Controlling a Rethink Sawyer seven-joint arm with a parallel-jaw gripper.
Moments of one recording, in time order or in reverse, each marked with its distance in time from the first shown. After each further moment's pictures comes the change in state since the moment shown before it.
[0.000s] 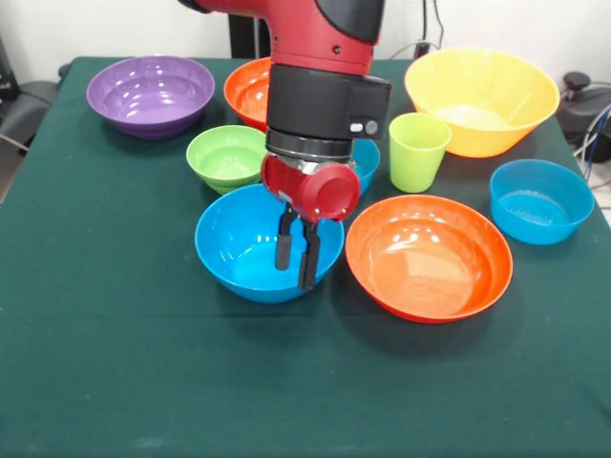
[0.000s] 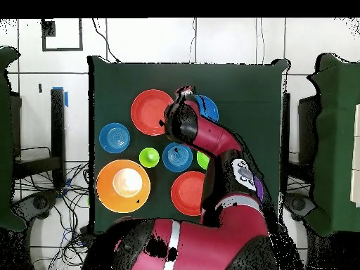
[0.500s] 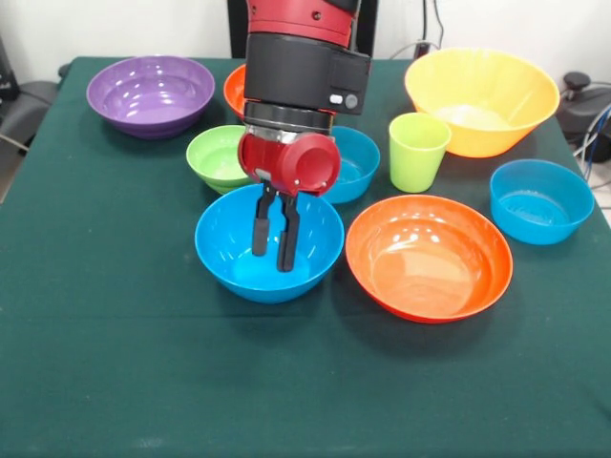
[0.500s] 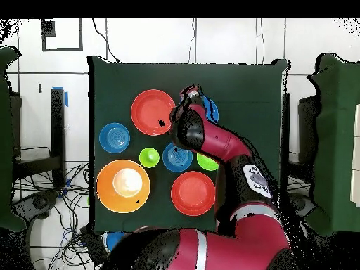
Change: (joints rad) arm -0.077 -0.065 0.063 0.067 -0.103 -0.098 0.000
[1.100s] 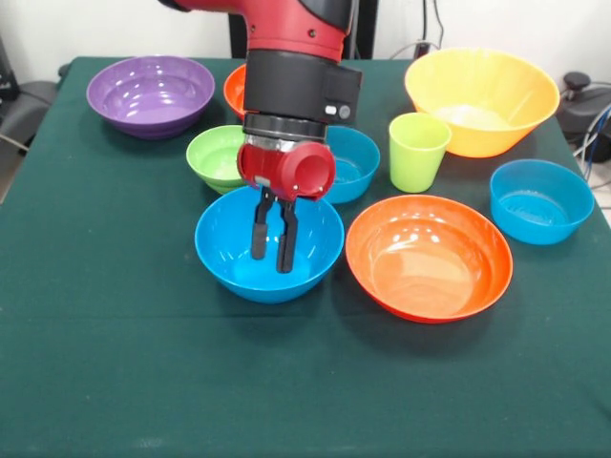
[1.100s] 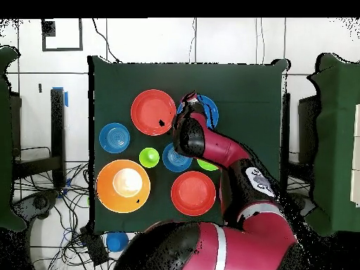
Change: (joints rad) arm -0.053 0.018 0.044 0.046 -0.083 -0.083 0.000
